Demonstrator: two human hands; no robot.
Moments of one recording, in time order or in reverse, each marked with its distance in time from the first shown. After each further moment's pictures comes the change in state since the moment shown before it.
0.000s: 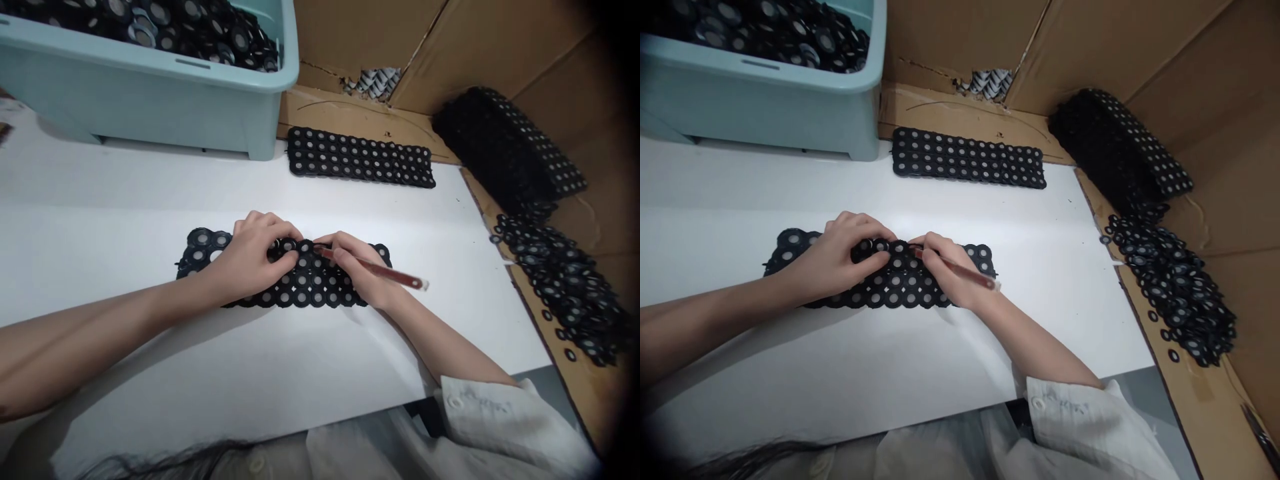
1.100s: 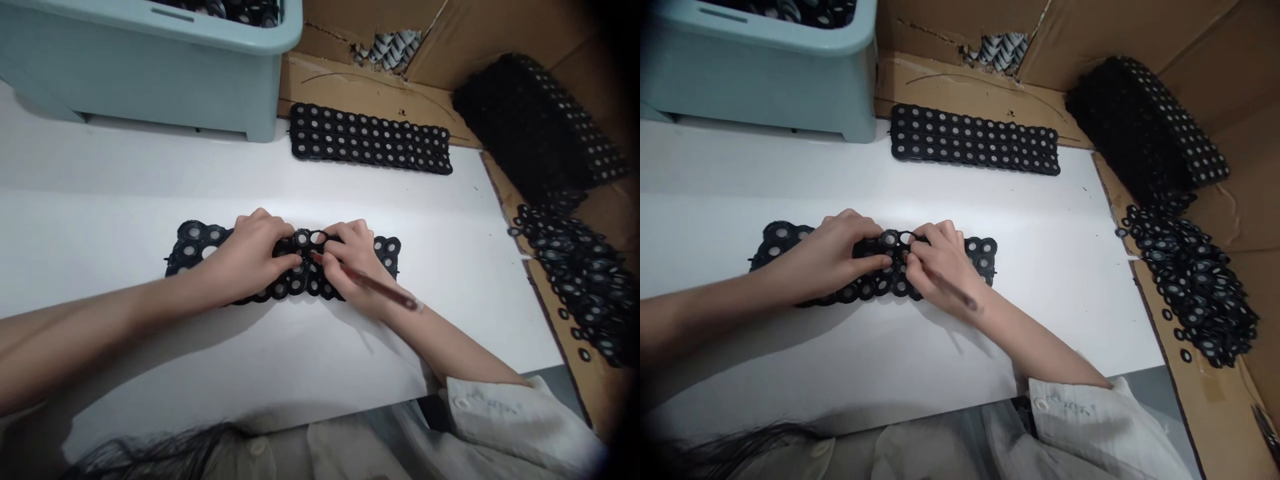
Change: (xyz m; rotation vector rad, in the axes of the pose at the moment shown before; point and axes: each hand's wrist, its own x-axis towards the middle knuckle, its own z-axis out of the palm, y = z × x) left_hand -0.001 0.010 -0.005 0.134 -0.181 -0.063; right_hand 0.000 -0.003 0.017 -0.587 0.070 -0.161
